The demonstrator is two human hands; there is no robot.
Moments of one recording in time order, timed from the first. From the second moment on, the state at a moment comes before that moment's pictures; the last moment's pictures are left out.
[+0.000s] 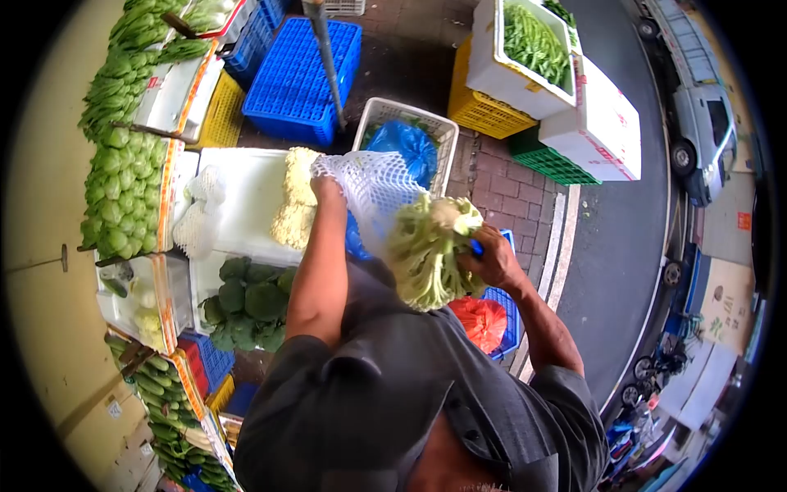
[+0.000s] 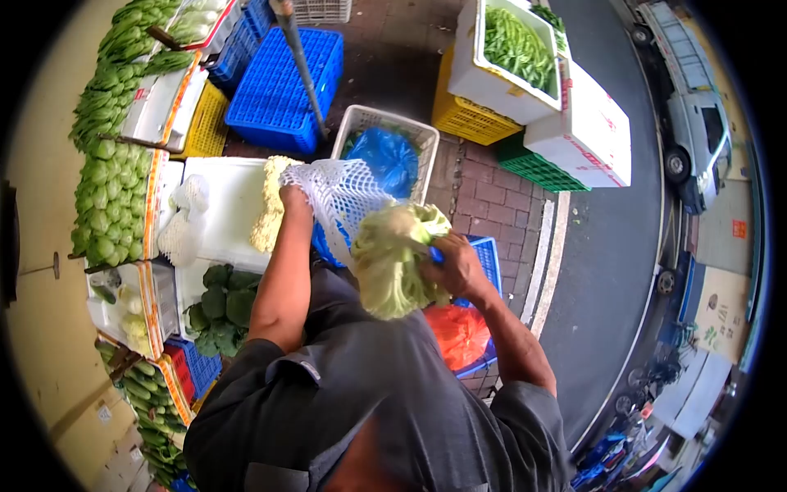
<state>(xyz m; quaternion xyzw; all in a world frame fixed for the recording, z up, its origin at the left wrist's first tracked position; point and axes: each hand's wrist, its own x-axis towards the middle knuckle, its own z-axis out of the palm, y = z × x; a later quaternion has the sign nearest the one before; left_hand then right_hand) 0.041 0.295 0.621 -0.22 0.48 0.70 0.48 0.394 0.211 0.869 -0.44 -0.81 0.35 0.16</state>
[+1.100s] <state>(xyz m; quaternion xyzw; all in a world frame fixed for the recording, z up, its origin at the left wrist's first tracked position) 0.156 0.246 0.764 0.55 0.37 0.32 0.68 0.437 0.151 0.865 -0.72 -0.53 0.43 0.12</state>
